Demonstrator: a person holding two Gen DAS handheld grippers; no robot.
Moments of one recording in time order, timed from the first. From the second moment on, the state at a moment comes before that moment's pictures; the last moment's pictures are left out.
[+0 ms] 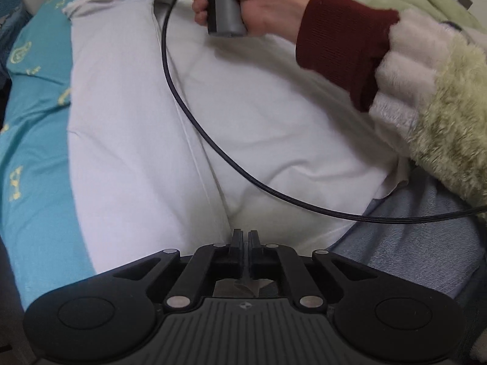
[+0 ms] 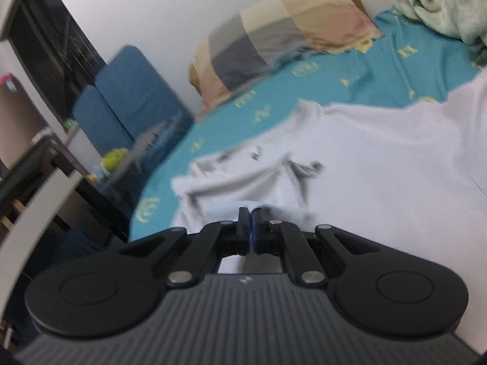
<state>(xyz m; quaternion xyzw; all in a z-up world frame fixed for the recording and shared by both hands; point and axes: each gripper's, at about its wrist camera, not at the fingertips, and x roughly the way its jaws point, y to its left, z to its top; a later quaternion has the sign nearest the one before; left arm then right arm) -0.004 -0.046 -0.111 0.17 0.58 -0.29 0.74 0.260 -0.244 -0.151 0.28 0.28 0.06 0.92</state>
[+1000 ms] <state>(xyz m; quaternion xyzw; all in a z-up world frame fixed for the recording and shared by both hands) 0.101 -0.050 -0.026 -0.04 0.38 -0.22 0.90 0.155 -0.350 -0.146 0.32 0.29 -0.14 0.89</state>
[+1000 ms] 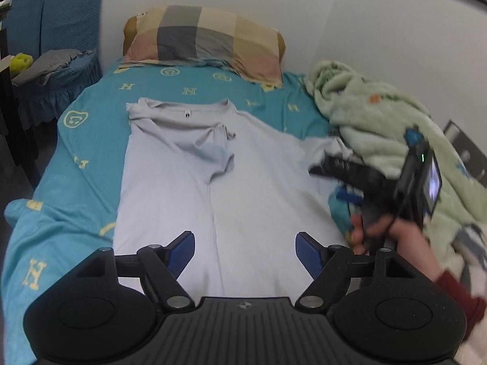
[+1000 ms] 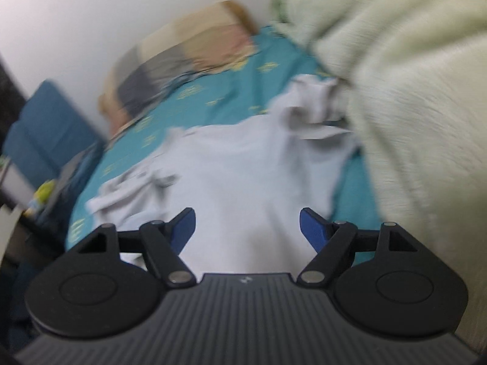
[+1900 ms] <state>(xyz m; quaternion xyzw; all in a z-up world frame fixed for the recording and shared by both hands) 0.173 0.009 -0.064 -0.07 0.34 -0.16 0.92 0.269 -0.334 -0.138 0.18 0.20 -0.30 0.91</state>
